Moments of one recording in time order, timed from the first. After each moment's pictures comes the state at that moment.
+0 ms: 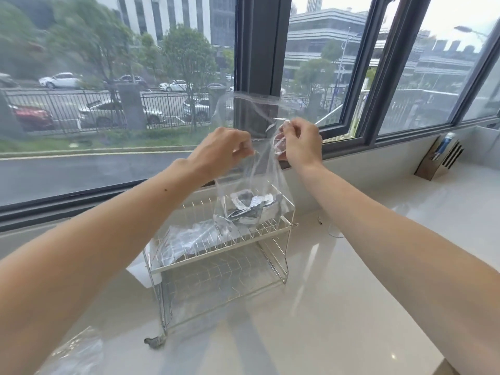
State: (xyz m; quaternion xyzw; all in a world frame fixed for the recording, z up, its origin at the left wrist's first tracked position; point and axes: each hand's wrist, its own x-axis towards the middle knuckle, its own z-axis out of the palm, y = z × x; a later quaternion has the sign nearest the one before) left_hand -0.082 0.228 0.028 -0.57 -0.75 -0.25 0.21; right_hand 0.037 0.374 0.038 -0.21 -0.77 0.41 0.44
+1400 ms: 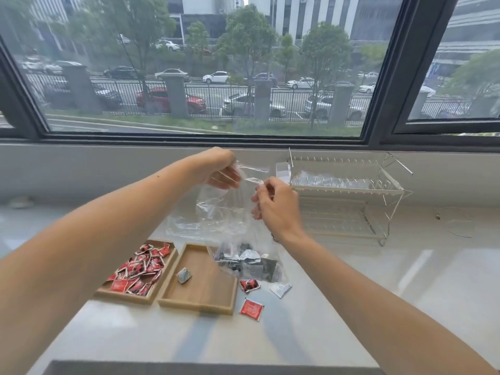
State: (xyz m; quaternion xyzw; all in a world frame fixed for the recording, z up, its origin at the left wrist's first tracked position) left_hand 0.162 -0.146 0.008 0.03 -0.85 -0.50 -0.14; right_hand 0.242 -0.006 -0.074 0.03 -0.81 0.55 0.21
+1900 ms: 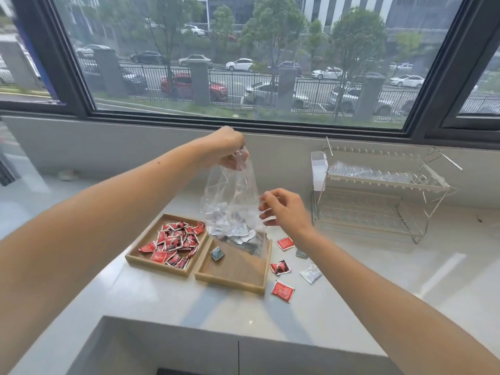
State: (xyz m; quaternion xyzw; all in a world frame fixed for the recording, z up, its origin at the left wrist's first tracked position) left_hand 0.191 -0.237 0.012 0.01 -0.87 -0.49 -0.06; right_hand 0.247 -0.077 -0.120 0.04 -0.75 0.66 0.02
